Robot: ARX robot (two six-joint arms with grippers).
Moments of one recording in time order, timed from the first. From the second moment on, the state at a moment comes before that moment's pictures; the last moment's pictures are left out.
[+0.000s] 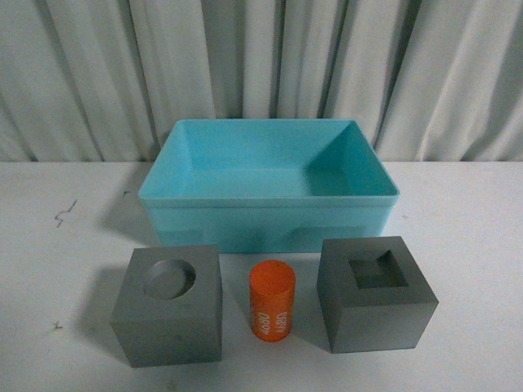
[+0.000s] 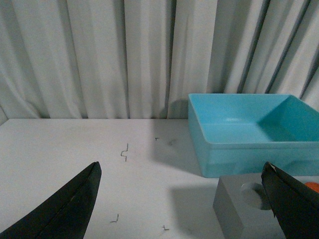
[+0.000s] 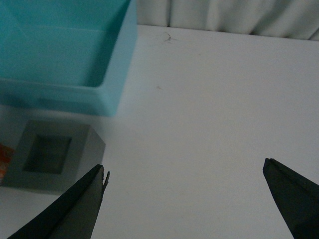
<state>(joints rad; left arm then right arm) 0.00 0.00 0.01 0.00 0.00 -0.01 -0.21 1.24 0.69 -0.06 -0.32 -0.25</state>
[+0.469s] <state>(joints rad) 0.00 0.00 0.01 0.00 0.00 -0.01 0.26 1.56 0.74 0.11 0.01 0.13</state>
